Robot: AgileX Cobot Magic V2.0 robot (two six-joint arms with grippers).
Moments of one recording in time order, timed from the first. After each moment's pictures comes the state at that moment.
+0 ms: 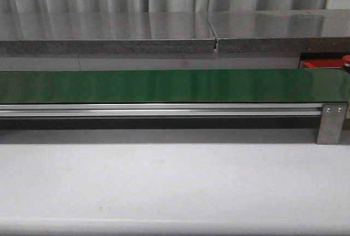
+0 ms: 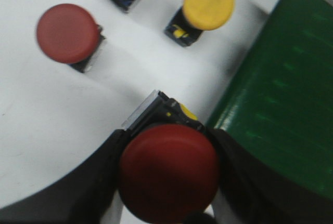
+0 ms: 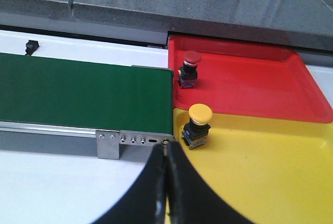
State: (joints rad) left arm 0.51 1.83 -1.48 -0.28 0.94 0.08; right arm -0.09 0.38 -0.54 0.03 0.55 -0.08
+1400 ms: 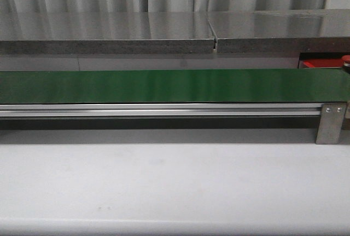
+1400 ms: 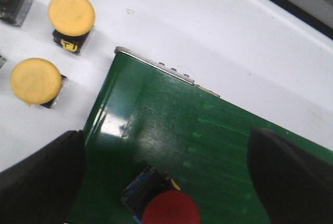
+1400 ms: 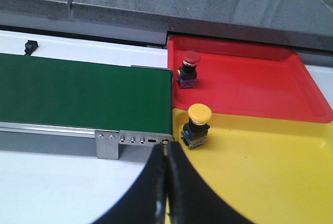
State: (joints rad) left arm 0.36 1.90 -1.75 -0.37 1.03 -0.02; right arm -0.09 0.38 -0.54 0.03 0.55 -0.08
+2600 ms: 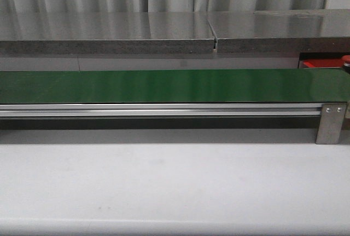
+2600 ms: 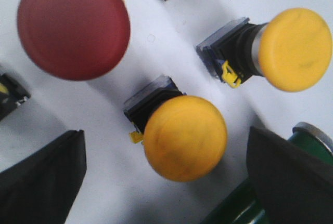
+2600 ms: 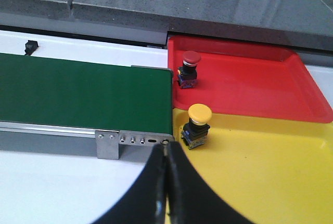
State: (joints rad) left arm 0.43 2.23 -1.88 -0.22 0.98 -0.43; right arm -0.09 0.38 -0.54 0.03 0.55 -0.08
